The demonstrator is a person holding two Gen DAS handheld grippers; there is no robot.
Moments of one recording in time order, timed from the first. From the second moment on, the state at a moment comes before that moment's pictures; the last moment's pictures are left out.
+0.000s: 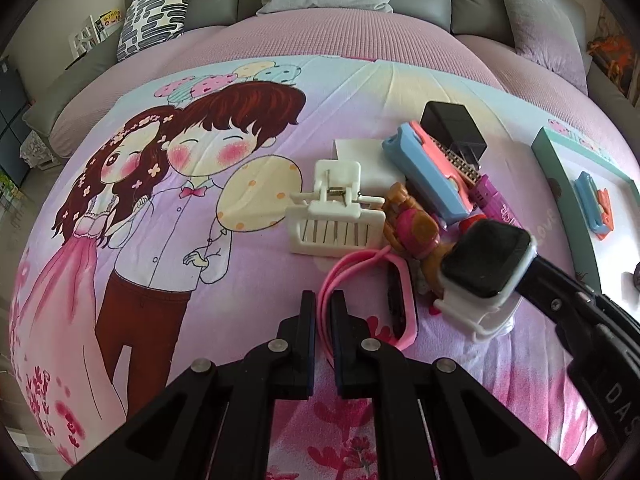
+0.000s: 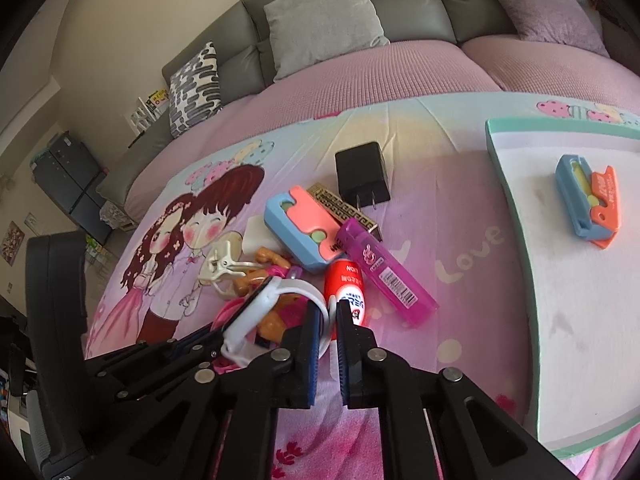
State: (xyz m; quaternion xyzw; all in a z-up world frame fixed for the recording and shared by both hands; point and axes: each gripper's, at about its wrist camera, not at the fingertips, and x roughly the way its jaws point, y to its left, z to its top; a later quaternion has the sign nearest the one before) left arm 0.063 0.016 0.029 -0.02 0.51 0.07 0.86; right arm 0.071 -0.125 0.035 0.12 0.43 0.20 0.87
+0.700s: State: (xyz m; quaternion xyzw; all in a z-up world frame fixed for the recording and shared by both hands) left arm 0.043 0.019 0.091 -0.06 0.41 0.07 0.91; right arm 0.062 -0.174 0.072 0.15 0.38 0.14 0.90
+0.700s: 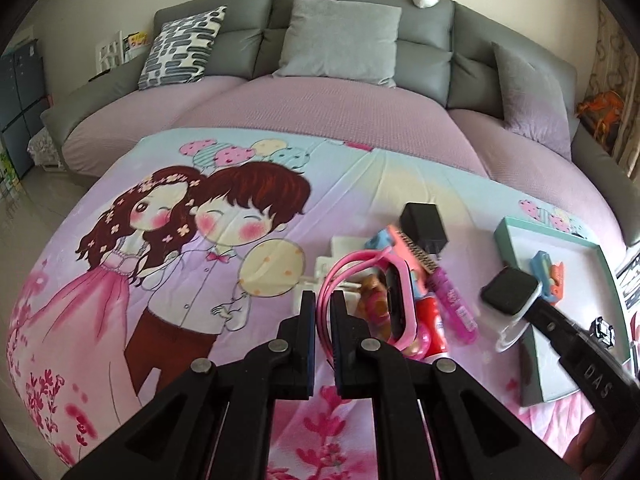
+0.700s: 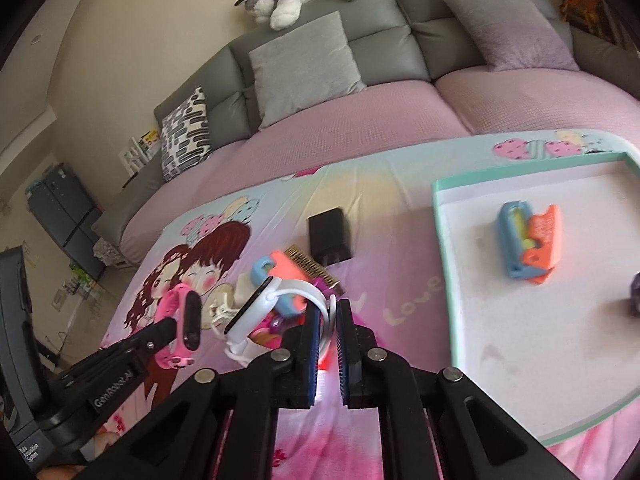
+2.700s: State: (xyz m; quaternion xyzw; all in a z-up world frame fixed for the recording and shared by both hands) left arm 0.092 -0.201 0.047 0.07 0.47 -0.08 0.88; right arm 0.063 -0.358 0.057 0.17 0.42 -0.08 0.89
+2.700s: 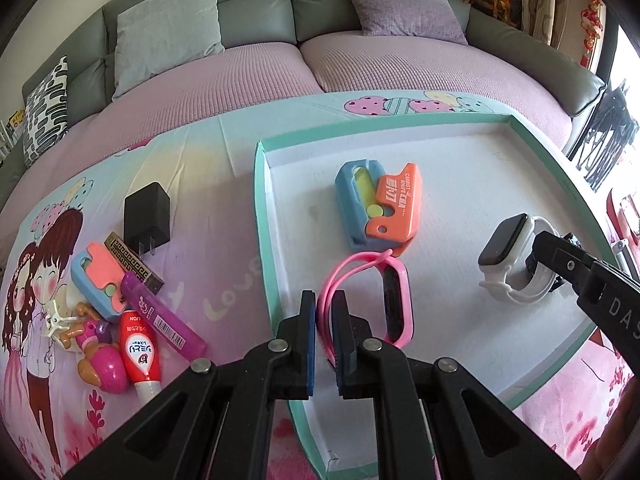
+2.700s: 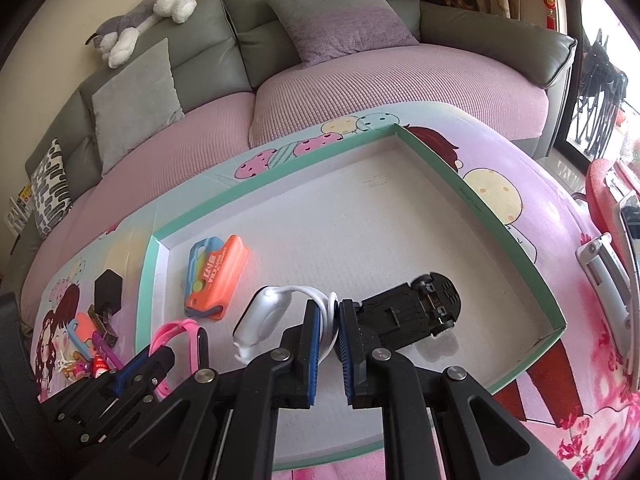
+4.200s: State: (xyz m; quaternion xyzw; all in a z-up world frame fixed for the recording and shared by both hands) left arm 0.096 -0.099 0.076 -0.05 0.42 0.08 0.90; right arm 0.064 -0.336 0.066 0.11 0.41 -0.09 0.90
